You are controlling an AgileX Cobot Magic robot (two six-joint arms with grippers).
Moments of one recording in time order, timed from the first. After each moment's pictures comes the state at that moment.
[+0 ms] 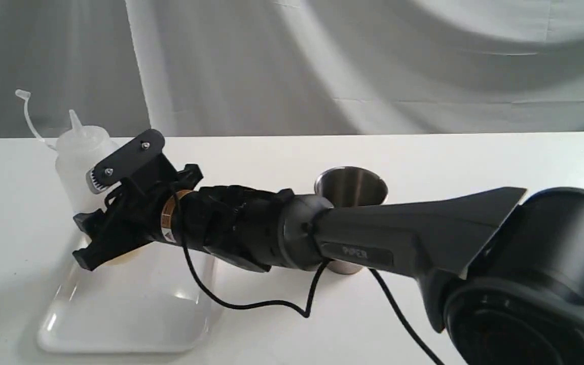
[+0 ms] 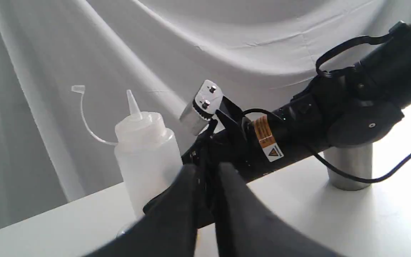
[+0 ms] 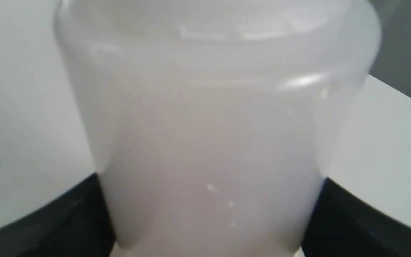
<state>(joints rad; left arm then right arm) -0.40 0.01 0.00 0.26 0.07 -0.06 0.66 2.43 -1.79 -0.59 -0.26 0.47</state>
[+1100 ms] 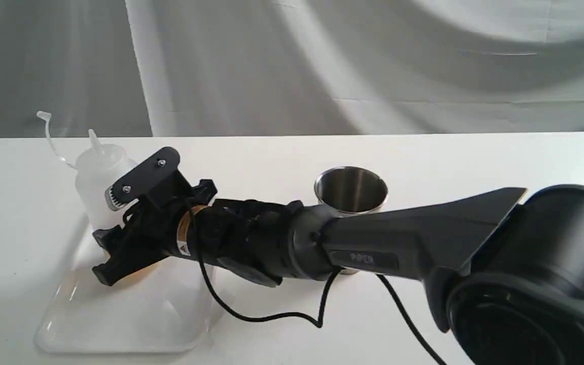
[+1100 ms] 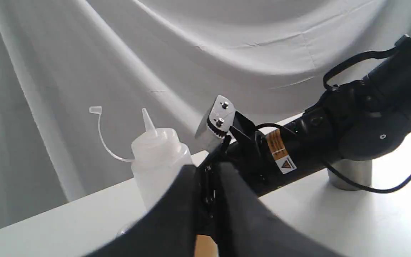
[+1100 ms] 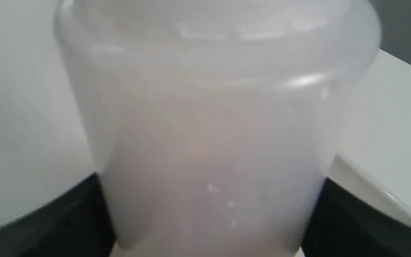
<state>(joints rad) -0.40 0.01 0.00 0.26 0.07 -0.06 0.64 2.43 -1.72 -0.53 -0.28 0.38</state>
